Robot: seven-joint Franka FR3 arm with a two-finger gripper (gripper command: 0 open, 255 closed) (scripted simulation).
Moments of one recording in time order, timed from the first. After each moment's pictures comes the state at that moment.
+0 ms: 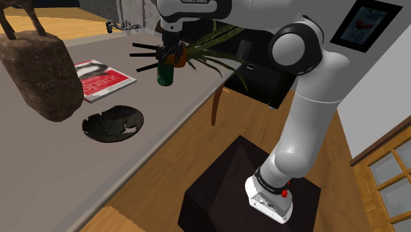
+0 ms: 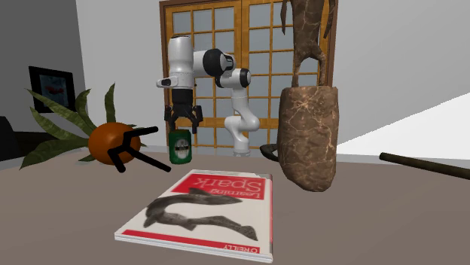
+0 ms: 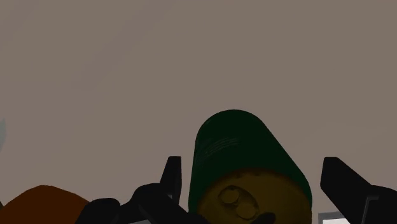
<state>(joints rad) 0.02 0.26 0.00 -1.51 0.00 1.77 -0.06</state>
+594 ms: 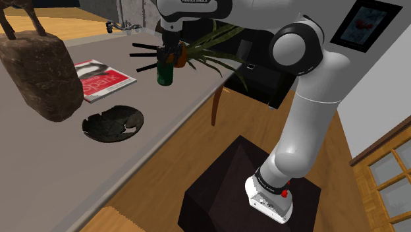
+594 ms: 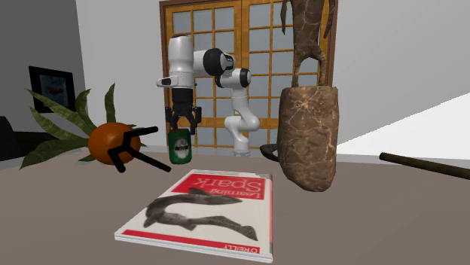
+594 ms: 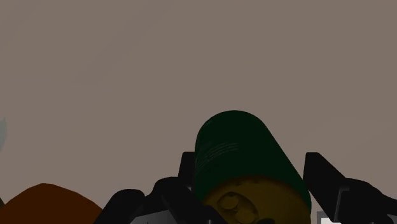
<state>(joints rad) 0.02 0.26 0.00 -1.51 0.00 1.77 -0.06</state>
